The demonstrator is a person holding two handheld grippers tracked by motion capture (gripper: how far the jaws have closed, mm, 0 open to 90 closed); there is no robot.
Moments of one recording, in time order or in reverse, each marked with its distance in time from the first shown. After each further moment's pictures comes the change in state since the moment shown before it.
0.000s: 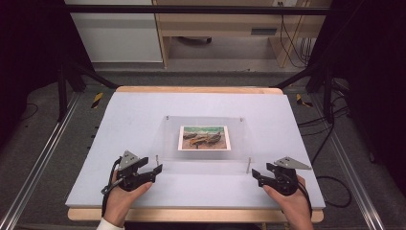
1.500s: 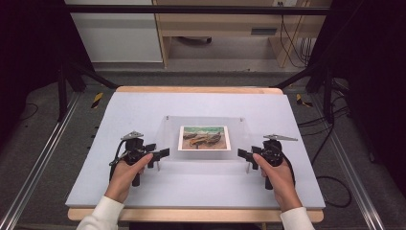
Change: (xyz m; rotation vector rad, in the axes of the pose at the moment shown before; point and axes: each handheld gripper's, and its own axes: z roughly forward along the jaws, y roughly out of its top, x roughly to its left) left arm 0.041 0.036 0.055 0.073 -0.204 -0.212; right arm -0.012 0.051 0.062 0.047 0.198 0.215
